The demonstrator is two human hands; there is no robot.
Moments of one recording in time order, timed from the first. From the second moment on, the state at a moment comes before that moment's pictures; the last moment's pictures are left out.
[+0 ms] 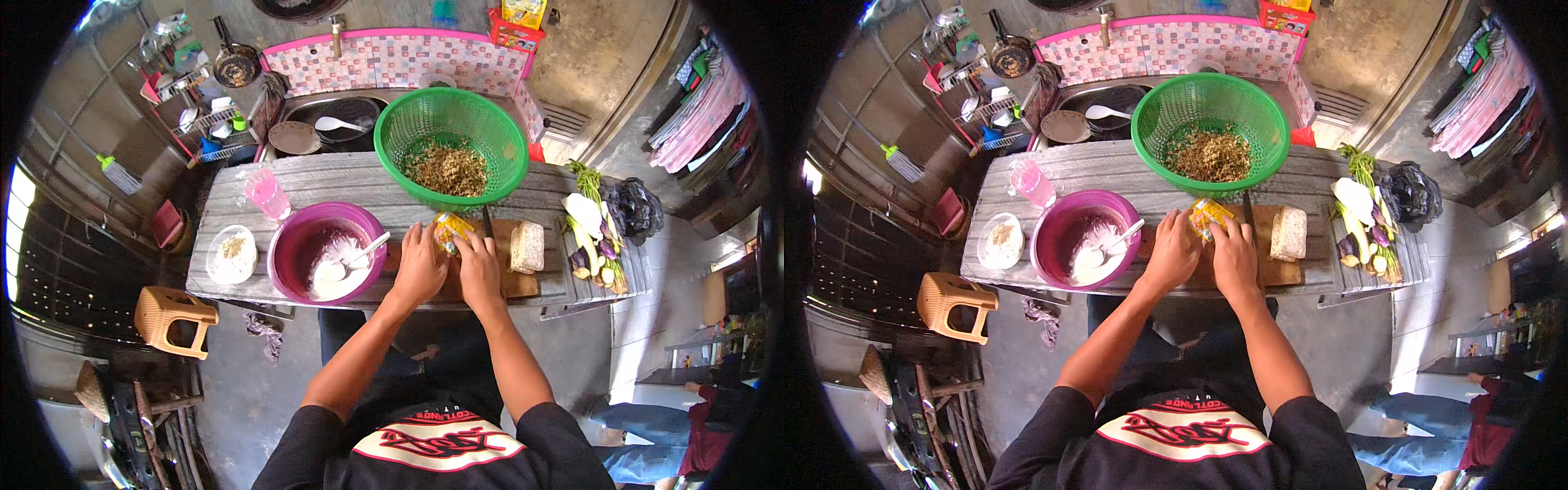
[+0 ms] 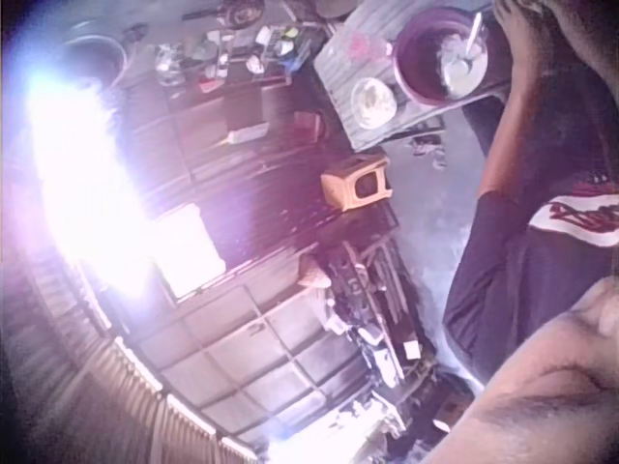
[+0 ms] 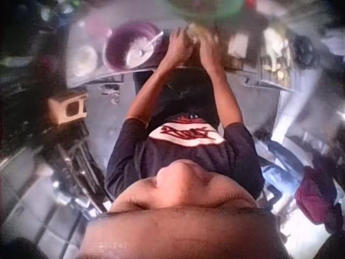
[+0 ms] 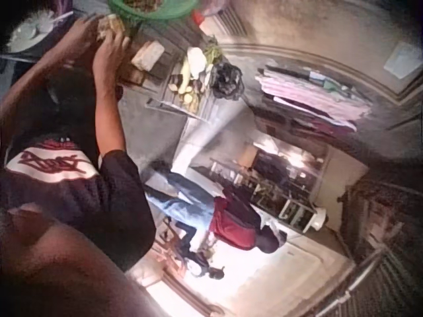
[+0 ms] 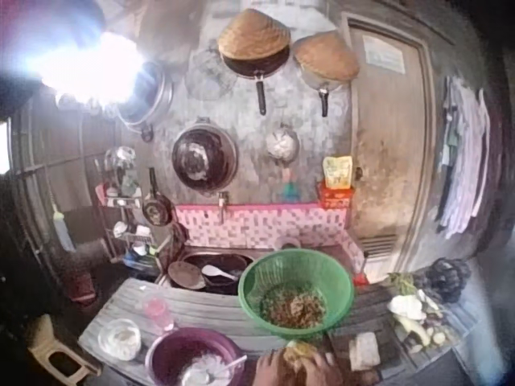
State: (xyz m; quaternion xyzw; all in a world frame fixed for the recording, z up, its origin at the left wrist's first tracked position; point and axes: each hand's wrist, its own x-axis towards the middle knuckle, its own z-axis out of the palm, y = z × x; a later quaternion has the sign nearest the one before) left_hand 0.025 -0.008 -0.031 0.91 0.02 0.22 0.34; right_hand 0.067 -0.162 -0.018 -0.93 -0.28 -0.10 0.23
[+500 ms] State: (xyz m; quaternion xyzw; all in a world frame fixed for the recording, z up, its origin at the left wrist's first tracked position) left_hand 0.026 -0.019 0.003 0.80 0.10 0.25 0.54; right_hand 0.062 -0.168 -0.002 -0.90 -0.28 -0.15 0.30
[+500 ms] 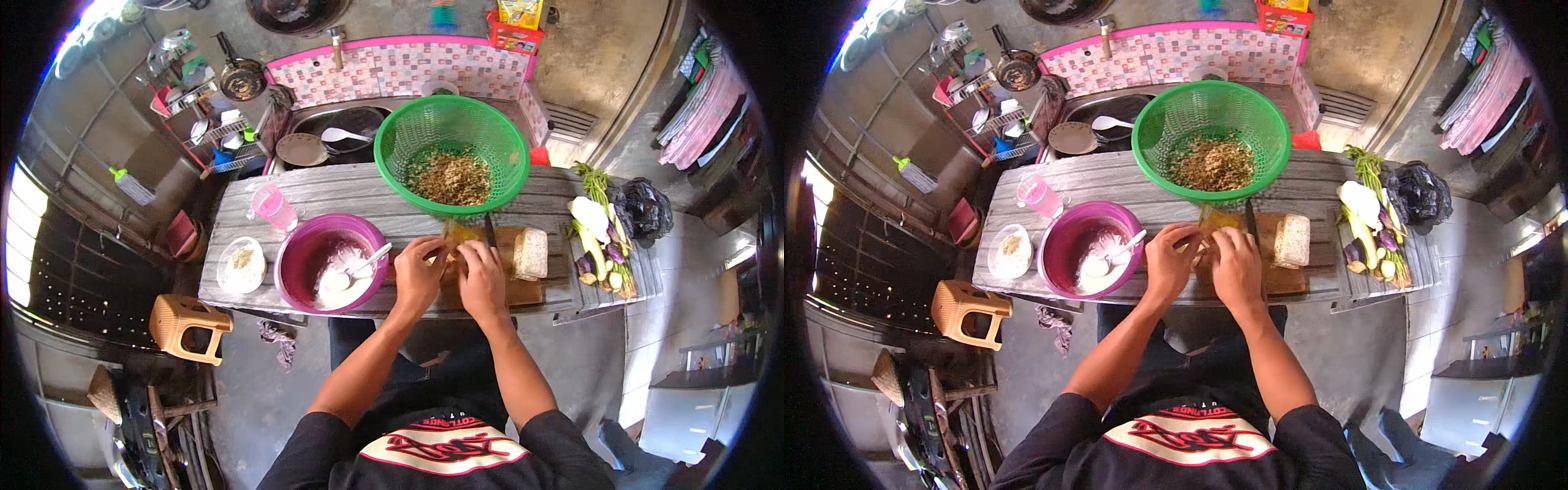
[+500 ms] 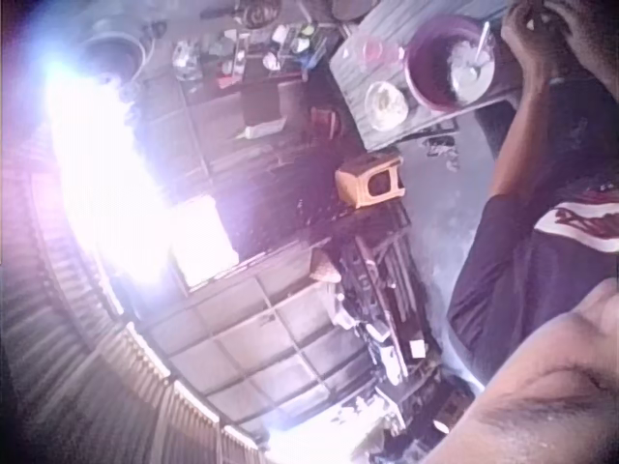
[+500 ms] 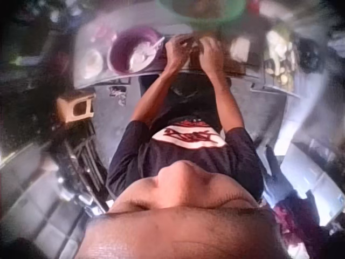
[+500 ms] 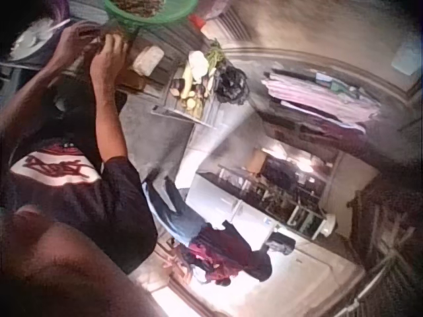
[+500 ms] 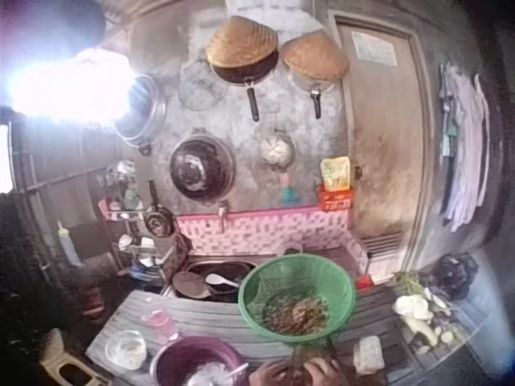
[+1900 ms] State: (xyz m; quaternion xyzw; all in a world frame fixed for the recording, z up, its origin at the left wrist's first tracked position) left_hand -0.055 0.011 0.052 0.77 -0.01 0.19 0.62; right_hand 0.000 -0.171 0.021 -0.63 -0.19 0.22 0.72
